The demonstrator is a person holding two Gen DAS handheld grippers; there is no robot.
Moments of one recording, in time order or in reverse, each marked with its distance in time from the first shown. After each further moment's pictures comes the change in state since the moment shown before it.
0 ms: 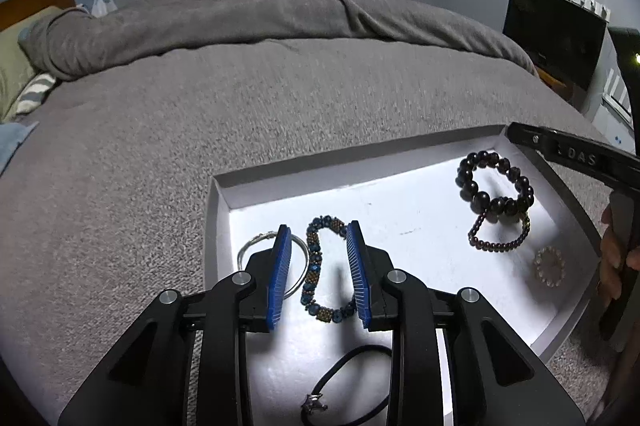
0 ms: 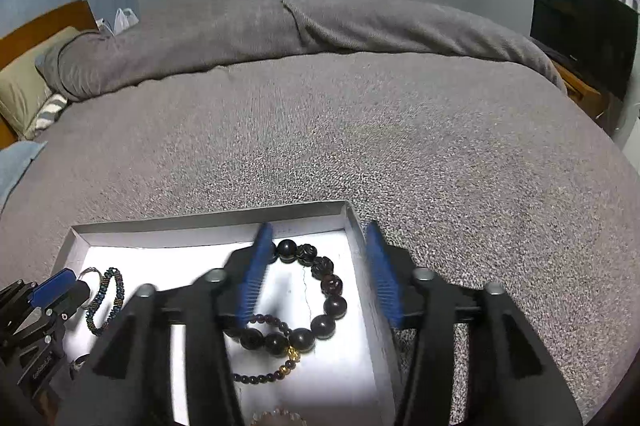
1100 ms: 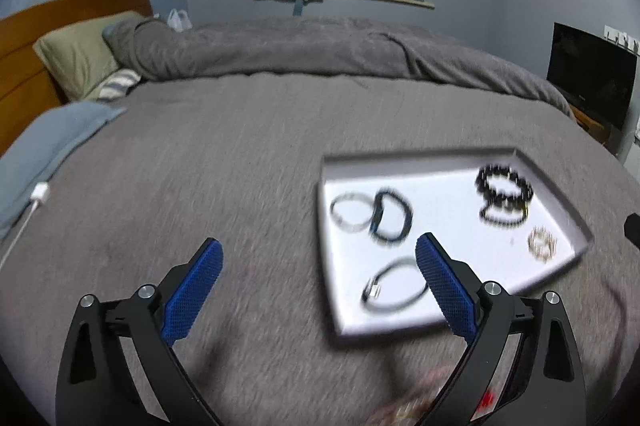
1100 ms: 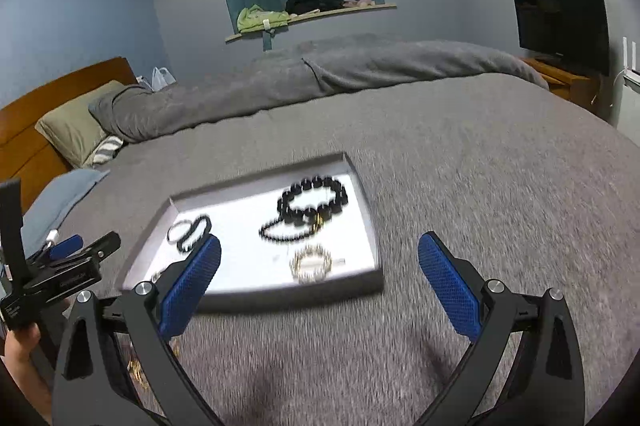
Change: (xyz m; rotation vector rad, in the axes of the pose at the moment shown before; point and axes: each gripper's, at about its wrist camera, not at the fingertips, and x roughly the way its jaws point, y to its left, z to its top) left arm -0.103 0.013 -0.060 -0.120 -0.127 0.200; right arm -0.157 -0.021 -0.113 0.065 -0.196 0.127
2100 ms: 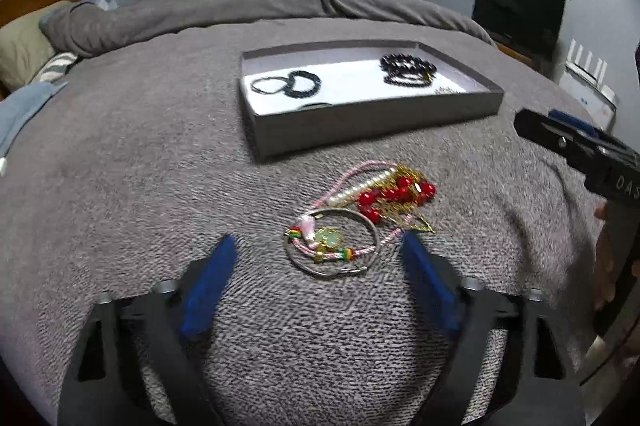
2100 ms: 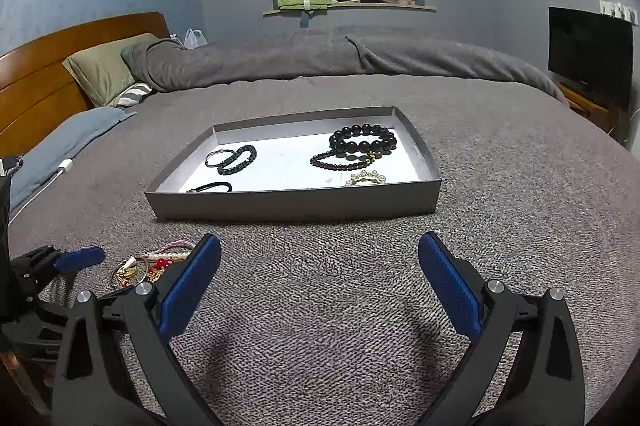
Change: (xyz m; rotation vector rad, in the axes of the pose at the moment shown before) left arm -0.044 -0.009 -0.103 0.162 0.128 -0.255; right arm -0.015 0.046 -0.063 -0.164 0.037 0.032
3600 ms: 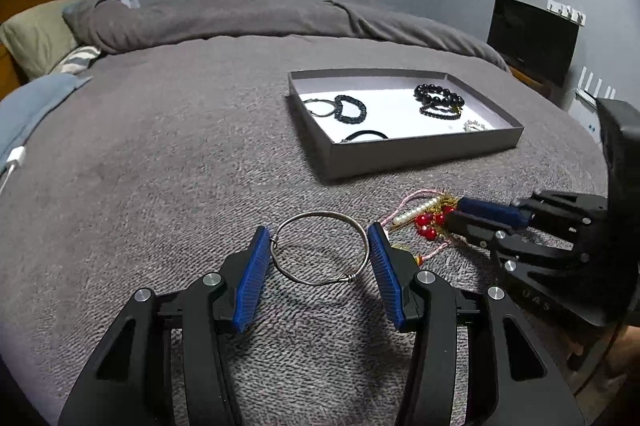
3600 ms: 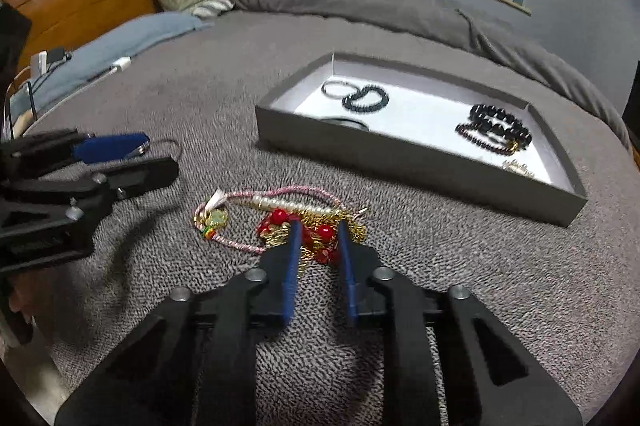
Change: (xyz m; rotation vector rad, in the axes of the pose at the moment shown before) left arm -0.027 0.044 0.006 -0.073 -0.059 0.035; right arm 0.046 0.103 -0.021 -0.288 0.209 0.175
